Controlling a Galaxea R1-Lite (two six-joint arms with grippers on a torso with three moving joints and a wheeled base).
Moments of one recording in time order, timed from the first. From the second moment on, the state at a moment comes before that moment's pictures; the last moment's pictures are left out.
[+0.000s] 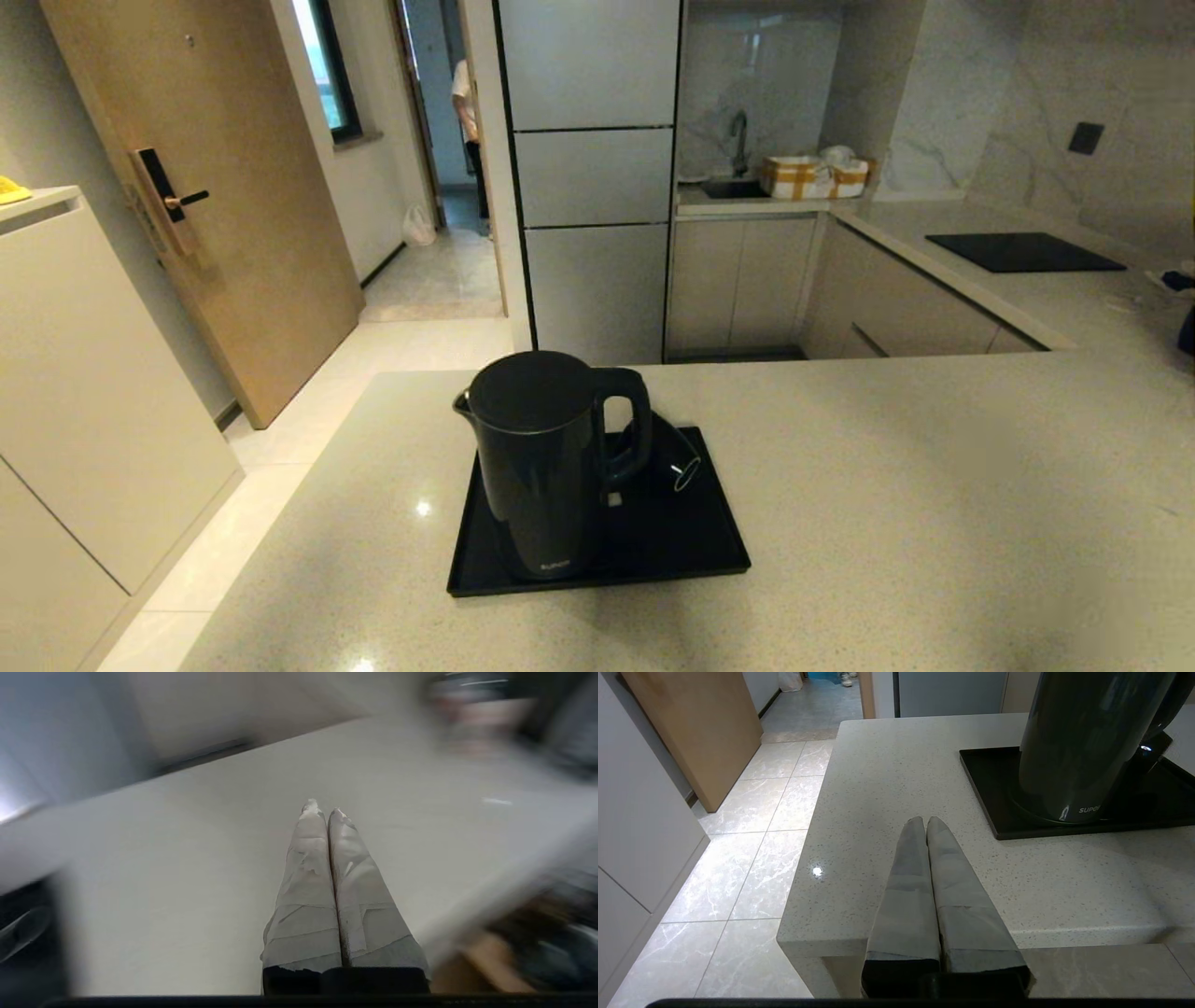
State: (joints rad) left arm 0.00 0.00 0.00 0.04 0.00 0.03; right arm 0.29 0.81 -0.74 0.13 -0.83 0.07
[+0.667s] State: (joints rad) left arm 0.00 0.00 0.00 0.04 0.00 0.03; right arm 0.02 0.08 -0.71 0.53 -0.60 -0.20
